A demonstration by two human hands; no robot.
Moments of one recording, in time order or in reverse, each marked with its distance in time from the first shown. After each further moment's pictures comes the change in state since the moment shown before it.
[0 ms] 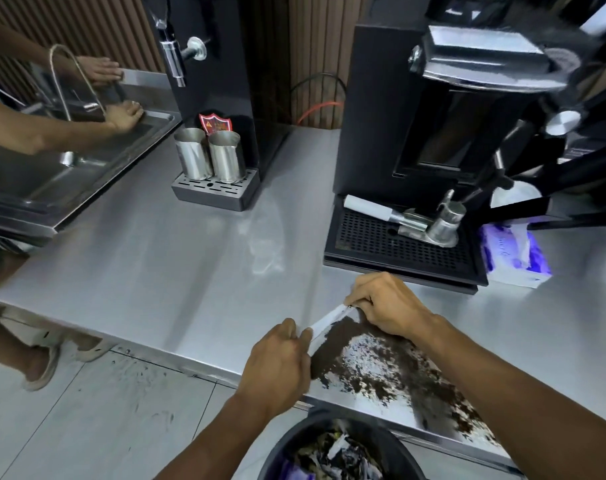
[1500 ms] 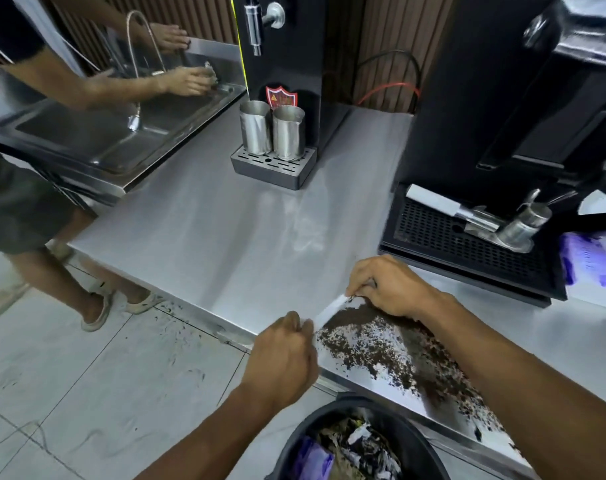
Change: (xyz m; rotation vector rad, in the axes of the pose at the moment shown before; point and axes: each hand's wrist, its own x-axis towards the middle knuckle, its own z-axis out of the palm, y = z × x) left_hand -0.041 -0.035 -0.020 0.062 0.077 -0.159; right_hand 0.057 -0.058 0.012 0.120 -0.244 -0.052
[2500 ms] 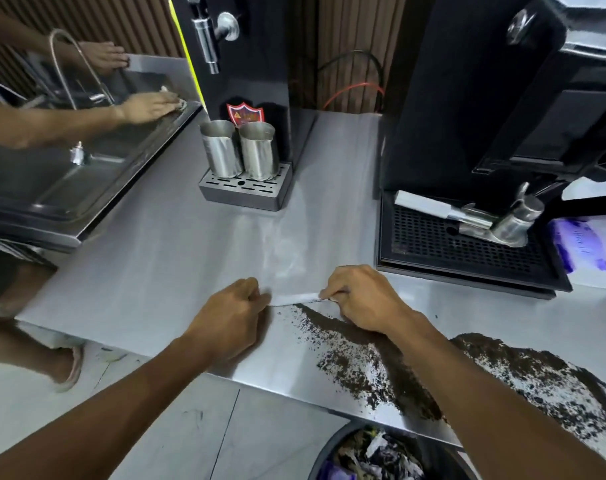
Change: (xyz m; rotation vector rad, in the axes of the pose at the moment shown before) left_hand 0.105 -0.124 -0.034 0.110 0.040 0.343; right_hand 0.046 -0.026 0.024 0.065 0.185 0.228
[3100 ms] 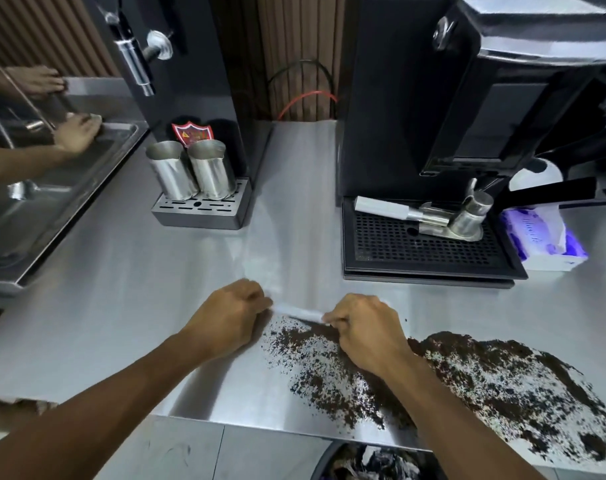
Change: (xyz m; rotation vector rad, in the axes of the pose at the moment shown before) left_hand 0.059 0.009 0.022 -0.222 -0.032 0.199; right_hand -0.056 0.003 -0.004 0.046 0.179 0.271
